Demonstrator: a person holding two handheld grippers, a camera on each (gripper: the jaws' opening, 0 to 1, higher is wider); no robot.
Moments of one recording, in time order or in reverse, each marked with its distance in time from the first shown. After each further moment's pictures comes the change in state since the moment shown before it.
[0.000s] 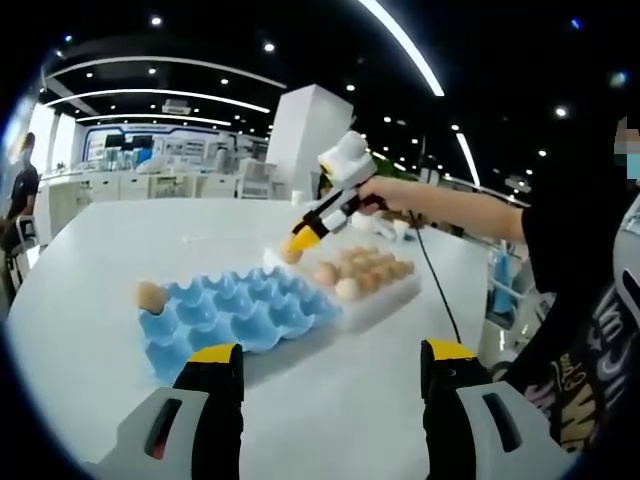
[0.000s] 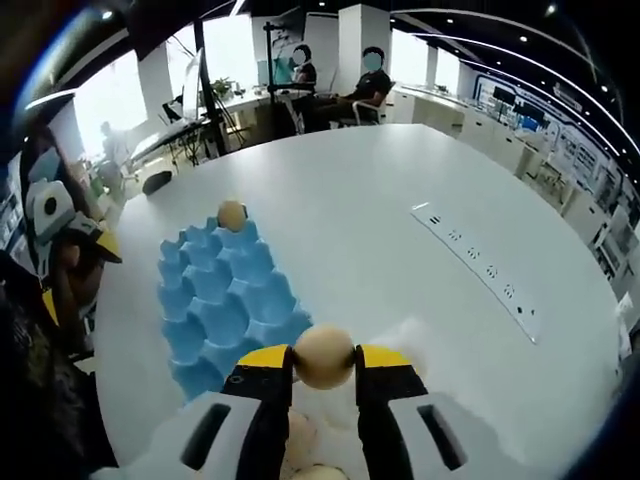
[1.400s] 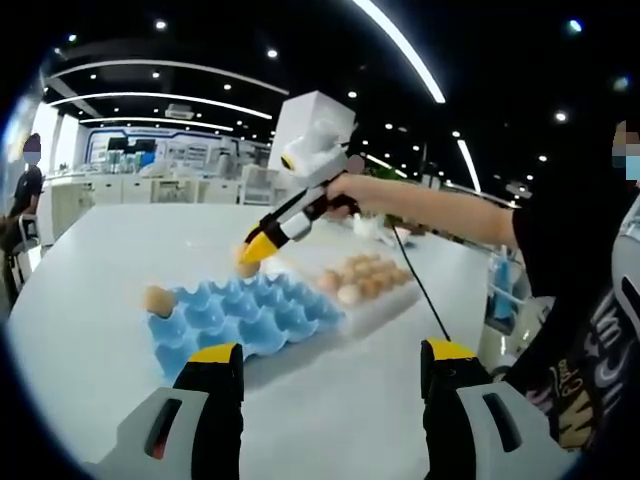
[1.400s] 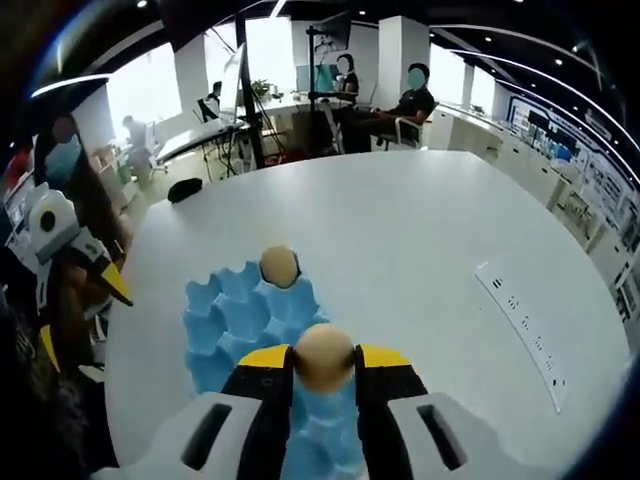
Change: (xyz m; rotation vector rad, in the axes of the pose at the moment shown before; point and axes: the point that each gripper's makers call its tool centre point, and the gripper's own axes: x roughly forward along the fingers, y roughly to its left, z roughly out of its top) left arm -0.009 0.011 0.014 -0.007 -0.032 0.003; right arm 0.055 0.048 0.077 -0.111 -0.039 0.111
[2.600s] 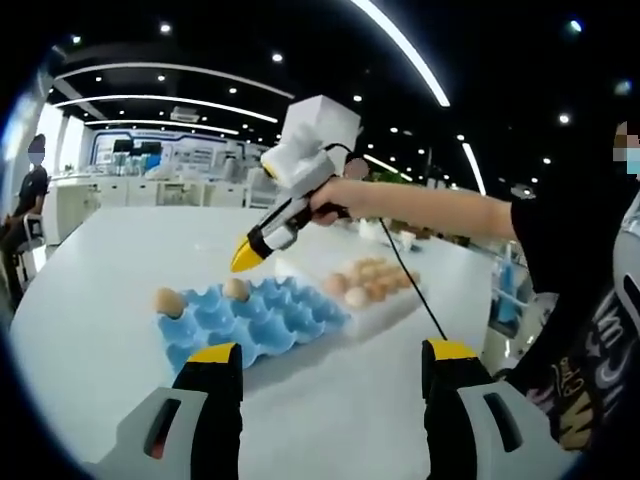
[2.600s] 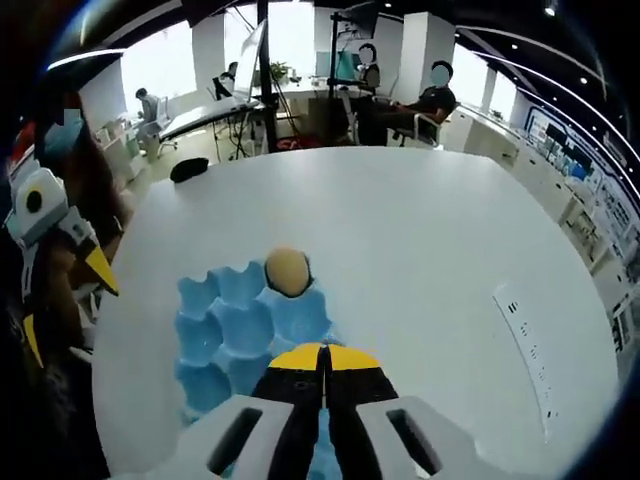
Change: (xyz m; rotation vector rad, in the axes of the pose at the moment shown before) left arm -0.001 0.010 0.005 -0.006 -0.012 0.022; right arm 0.025 0.010 0.005 -0.117 0.057 0.008
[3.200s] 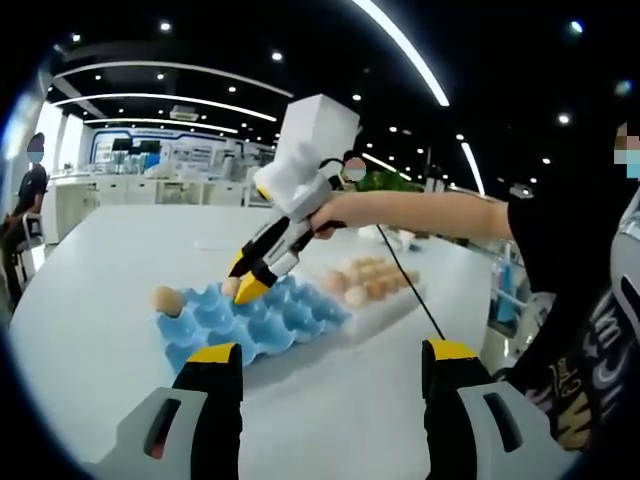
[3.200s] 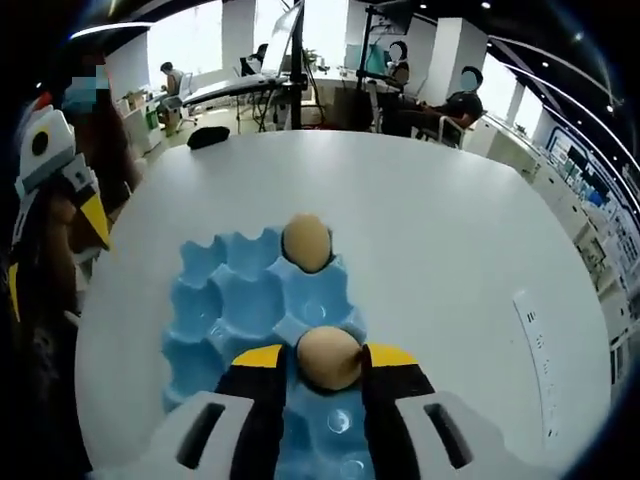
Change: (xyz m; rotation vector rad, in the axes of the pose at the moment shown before) left arm -0.003 -0.001 -0.002 0.001 -0.001 0.000; right arm 0.020 0.021 -0.021 -0.099 0.039 0.056
